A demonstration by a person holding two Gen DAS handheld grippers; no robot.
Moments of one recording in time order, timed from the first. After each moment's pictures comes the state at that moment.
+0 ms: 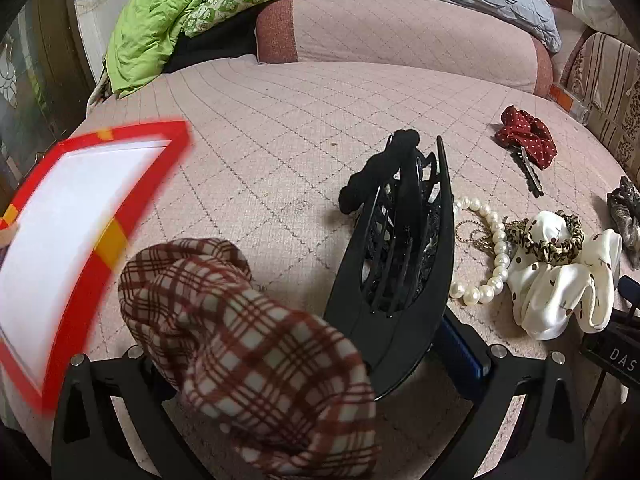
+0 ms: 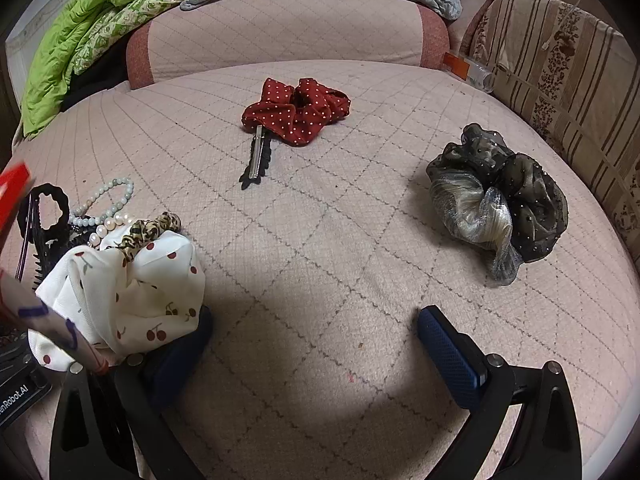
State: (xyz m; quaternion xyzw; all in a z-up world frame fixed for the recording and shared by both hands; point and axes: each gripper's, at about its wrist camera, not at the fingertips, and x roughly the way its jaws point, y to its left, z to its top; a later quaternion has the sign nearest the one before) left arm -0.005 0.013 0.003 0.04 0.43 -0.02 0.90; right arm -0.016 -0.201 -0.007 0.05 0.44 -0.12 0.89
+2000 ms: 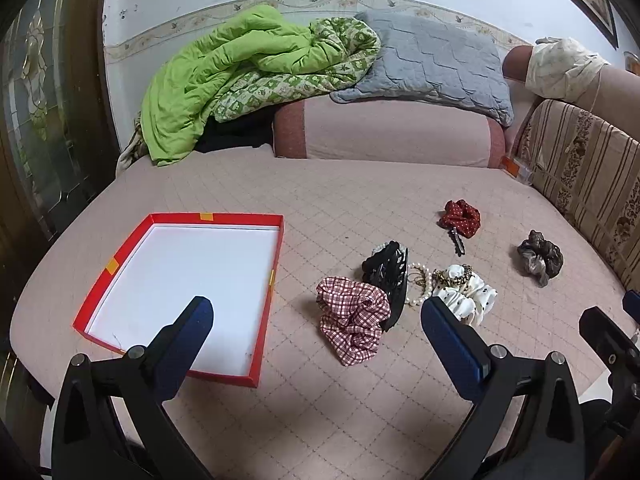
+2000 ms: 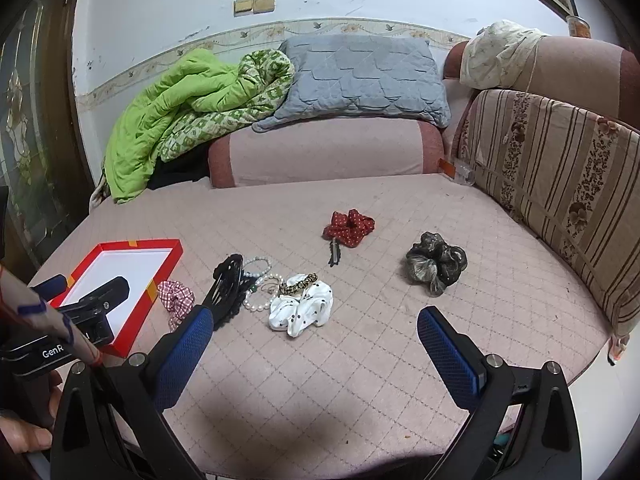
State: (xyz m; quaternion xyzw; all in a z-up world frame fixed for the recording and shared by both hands) left arm -0.118 0.066 0.145 0.03 0.32 -0.06 0.95; right arm -0.186 -0.123 0.142 0.06 0.28 -0.08 0.95
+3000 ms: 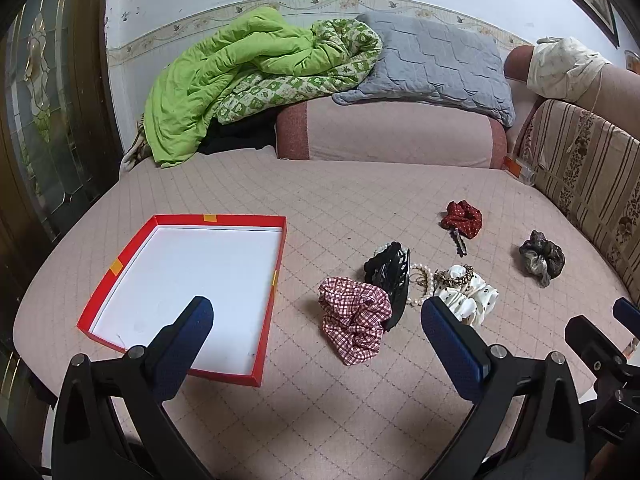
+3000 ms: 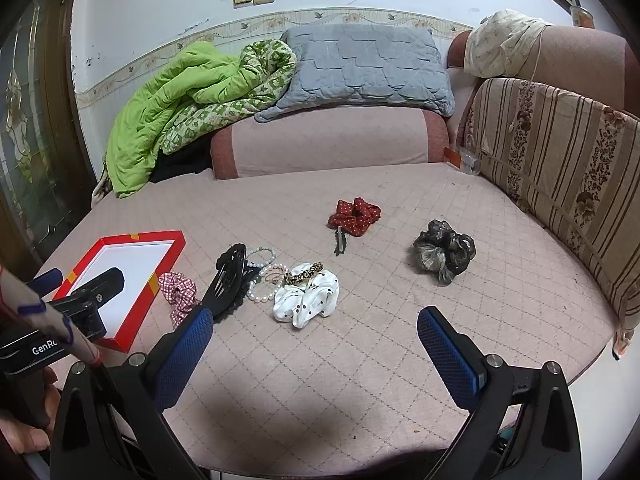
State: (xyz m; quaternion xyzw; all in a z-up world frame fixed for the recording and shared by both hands) left arm -0.121 0.069 0.147 0.03 0.32 -0.06 0.95; right arm -0.181 -0.123 0.133 0.07 0.30 -0.07 0.95
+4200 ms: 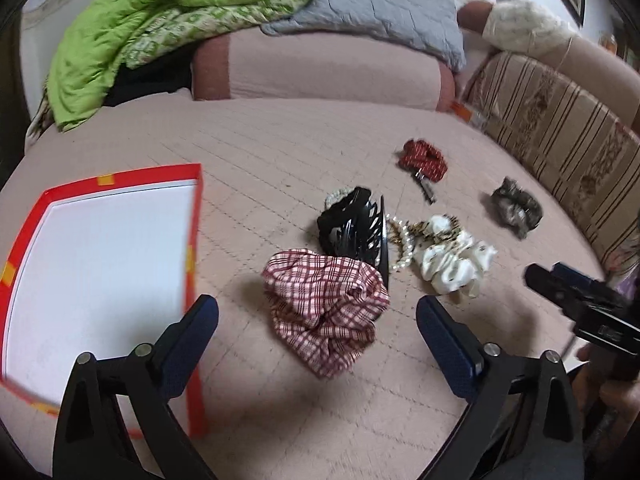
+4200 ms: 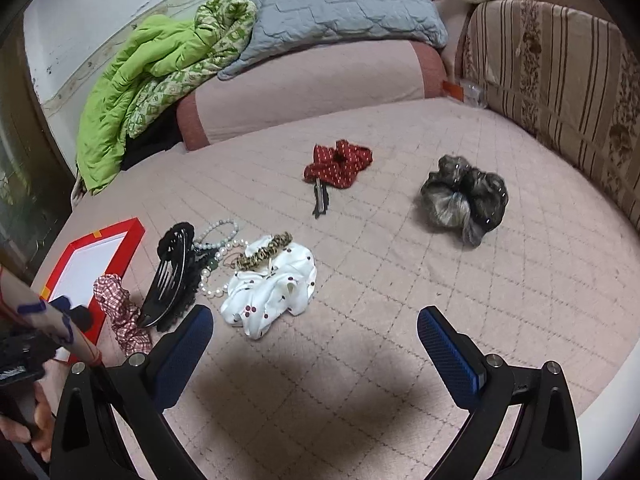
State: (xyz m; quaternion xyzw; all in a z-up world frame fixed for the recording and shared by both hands) left arm -0.034 0.058 0.071 0.03 0.42 -0.20 0.89; right arm -0.110 -0.171 0.064 0.14 0.37 -0.06 0.92
